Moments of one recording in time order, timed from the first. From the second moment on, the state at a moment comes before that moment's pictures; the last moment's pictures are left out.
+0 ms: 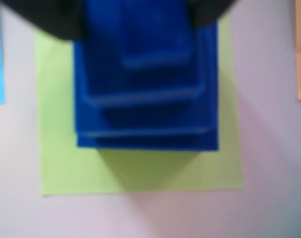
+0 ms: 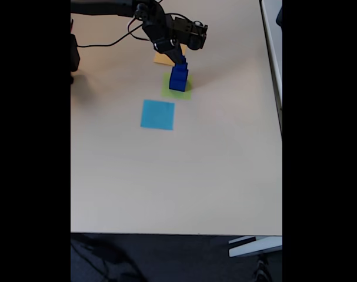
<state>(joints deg) 6.9 86.9 84.0 59.5 89.6</state>
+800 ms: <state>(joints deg) 5.9 87.1 72.5 59.9 78.3</state>
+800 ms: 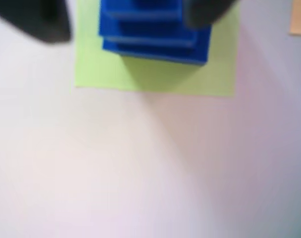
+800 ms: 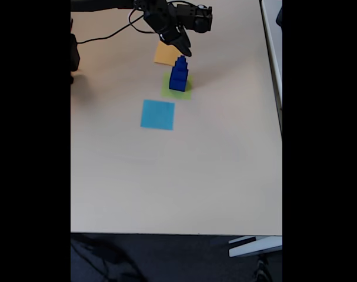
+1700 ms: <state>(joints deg) 10.5 119.4 90.7 61.1 61.4</state>
